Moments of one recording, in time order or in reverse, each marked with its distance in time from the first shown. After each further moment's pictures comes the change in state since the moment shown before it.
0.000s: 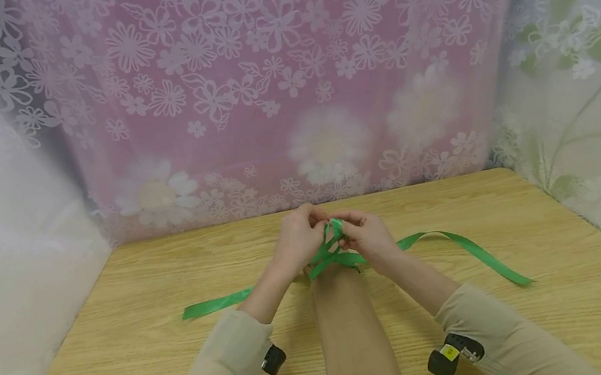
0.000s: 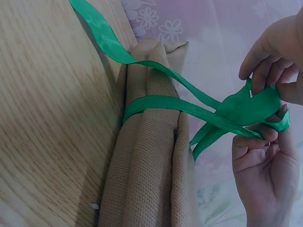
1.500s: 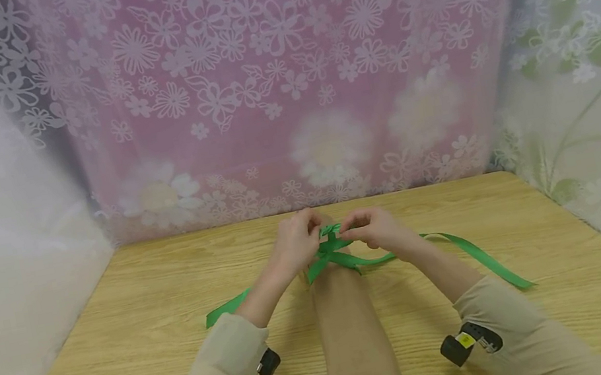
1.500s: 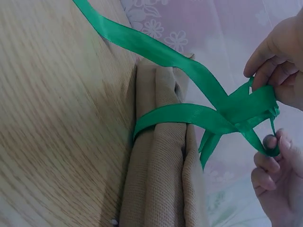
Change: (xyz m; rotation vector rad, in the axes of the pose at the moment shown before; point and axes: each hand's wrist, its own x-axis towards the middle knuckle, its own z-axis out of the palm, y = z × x) left_hand -0.006 -0.007 -0.005 0.178 0.020 0.095; right_hand 0.000 -0.026 -0.025 -0.478 -0.189 0.044
